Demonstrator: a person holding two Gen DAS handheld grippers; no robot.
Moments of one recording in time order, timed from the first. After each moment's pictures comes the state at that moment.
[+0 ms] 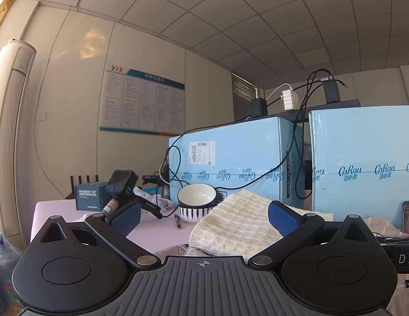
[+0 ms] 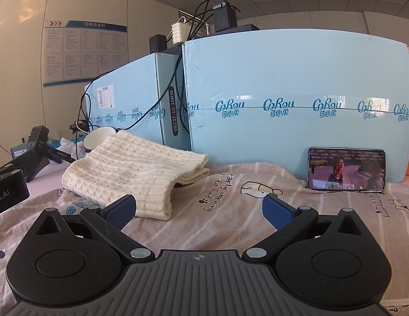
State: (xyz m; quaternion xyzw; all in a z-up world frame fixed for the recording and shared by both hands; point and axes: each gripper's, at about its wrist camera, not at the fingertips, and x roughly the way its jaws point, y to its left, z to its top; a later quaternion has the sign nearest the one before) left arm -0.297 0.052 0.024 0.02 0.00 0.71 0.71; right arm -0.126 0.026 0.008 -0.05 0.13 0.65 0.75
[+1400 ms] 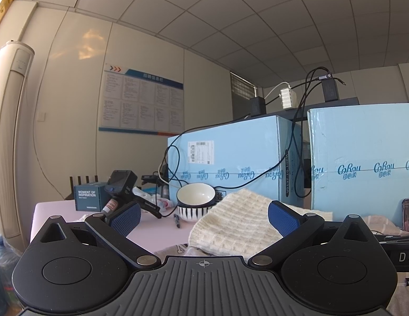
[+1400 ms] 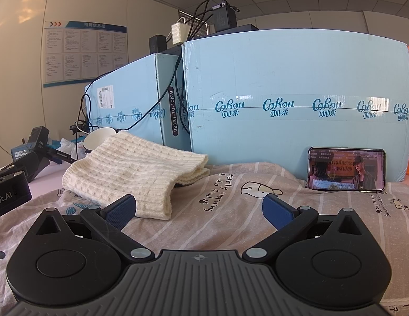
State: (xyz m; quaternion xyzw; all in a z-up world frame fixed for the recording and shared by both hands) left arm -0.294 0.052 0.023 0.03 0.01 0.70 0.71; right arm -0.126 0.025 0.008 -0.05 0.13 0.65 0.74
